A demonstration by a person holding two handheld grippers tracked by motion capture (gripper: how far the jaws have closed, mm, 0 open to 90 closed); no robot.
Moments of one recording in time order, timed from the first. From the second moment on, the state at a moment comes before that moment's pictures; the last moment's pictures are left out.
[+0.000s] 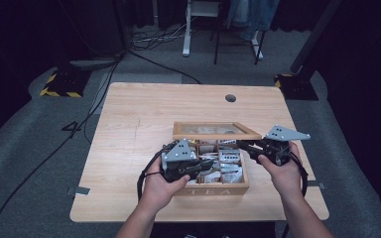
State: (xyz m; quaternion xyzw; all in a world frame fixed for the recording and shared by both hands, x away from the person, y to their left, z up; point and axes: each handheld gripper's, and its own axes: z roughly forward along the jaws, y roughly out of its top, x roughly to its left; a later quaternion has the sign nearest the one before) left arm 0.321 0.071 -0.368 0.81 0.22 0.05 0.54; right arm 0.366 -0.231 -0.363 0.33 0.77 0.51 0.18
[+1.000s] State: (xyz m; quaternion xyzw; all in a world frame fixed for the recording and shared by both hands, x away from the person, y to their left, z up) left arm 0.324 0.177 -0.372 0.77 0.35 0.12 0.51; right arm 0.365 -0.232 -0.366 0.33 0.78 0.51 0.17
